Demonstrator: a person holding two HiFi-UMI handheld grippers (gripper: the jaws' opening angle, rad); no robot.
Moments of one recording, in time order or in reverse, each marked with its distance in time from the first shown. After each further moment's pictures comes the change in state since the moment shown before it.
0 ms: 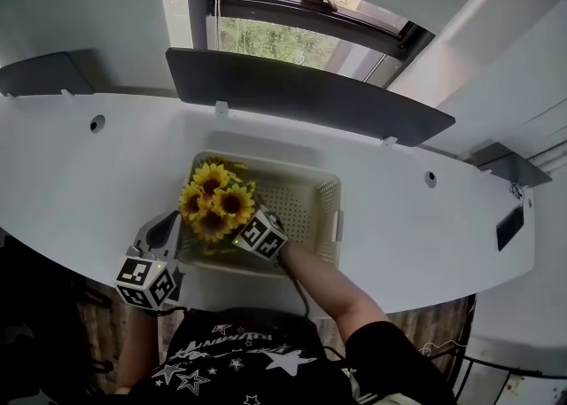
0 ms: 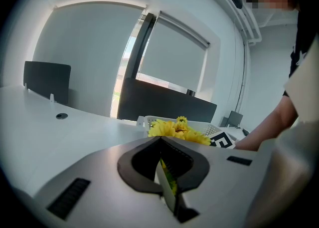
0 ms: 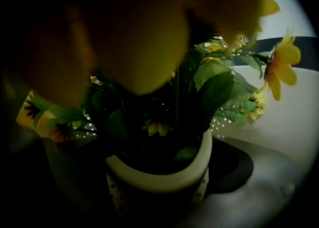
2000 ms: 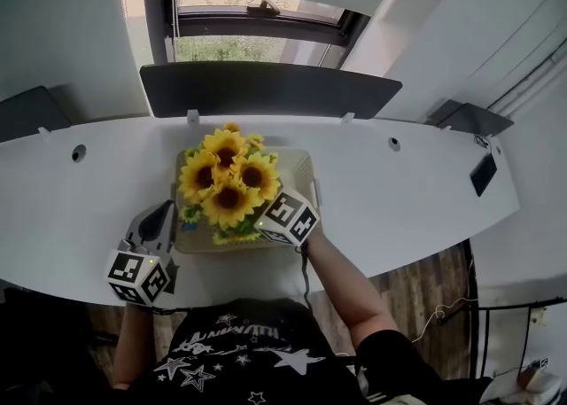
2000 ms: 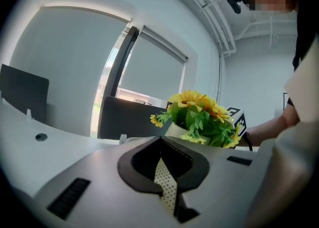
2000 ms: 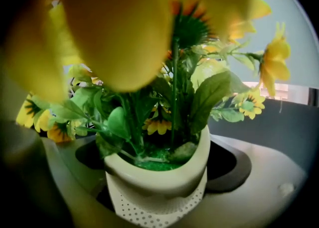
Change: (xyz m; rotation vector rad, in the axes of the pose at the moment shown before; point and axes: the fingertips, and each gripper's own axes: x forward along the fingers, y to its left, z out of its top) left arm -0.023 -0.015 0.053 0.103 -0.118 -0.238; right arm -0.107 0.000 0.109 0.037 -0.125 -0.187
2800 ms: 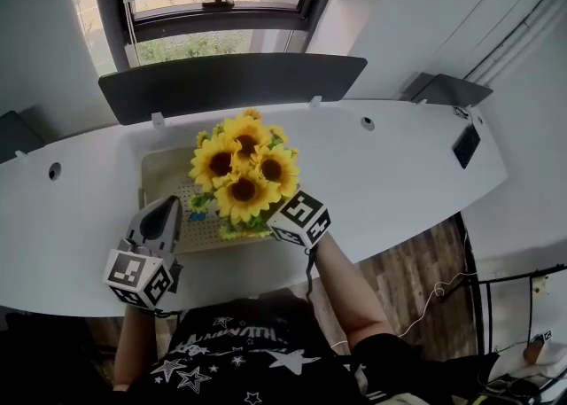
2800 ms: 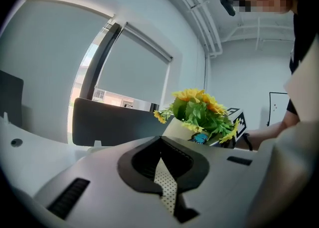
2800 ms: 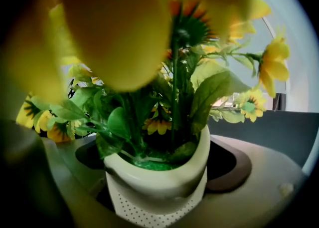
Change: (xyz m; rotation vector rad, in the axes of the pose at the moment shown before) left arm 0.033 -0.056 0.012 0.047 -0.012 -0.156; right arm -0.076 -0.025 0.005 0.065 -0.086 -0.216
